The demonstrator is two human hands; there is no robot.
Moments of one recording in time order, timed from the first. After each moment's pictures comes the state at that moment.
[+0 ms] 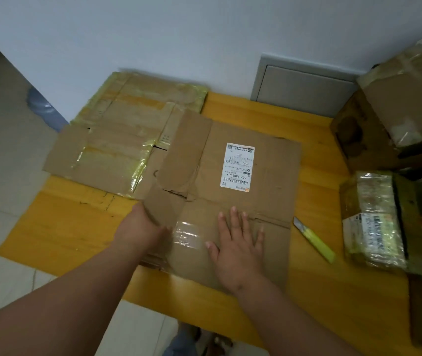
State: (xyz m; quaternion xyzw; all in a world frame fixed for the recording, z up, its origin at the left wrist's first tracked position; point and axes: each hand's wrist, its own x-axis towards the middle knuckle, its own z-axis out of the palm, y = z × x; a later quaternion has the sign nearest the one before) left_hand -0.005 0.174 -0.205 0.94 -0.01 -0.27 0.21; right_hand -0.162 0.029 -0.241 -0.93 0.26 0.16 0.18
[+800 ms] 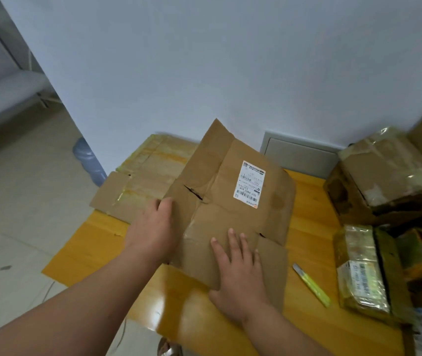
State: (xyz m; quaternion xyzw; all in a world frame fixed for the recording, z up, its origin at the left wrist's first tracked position) left_hand -0.008 0.175 -0.089 0.97 -0.20 -0.04 0.13; right_hand -0.160 0.039 -0.155 -0.98 0.14 0.10 0.13
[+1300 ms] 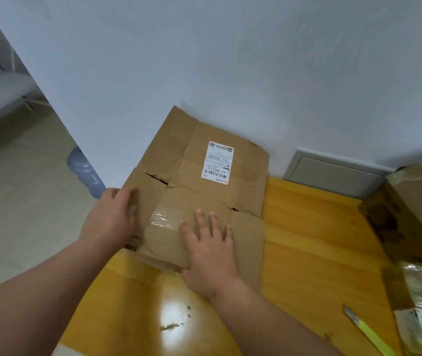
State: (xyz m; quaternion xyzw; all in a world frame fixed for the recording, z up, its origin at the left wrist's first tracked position) left_hand 0.193 0.254 -0.084 0.97 -0.18 -0.01 0.16; right_hand 0.044 0.096 -0.127 -0.99 0.10 0.07 0.12
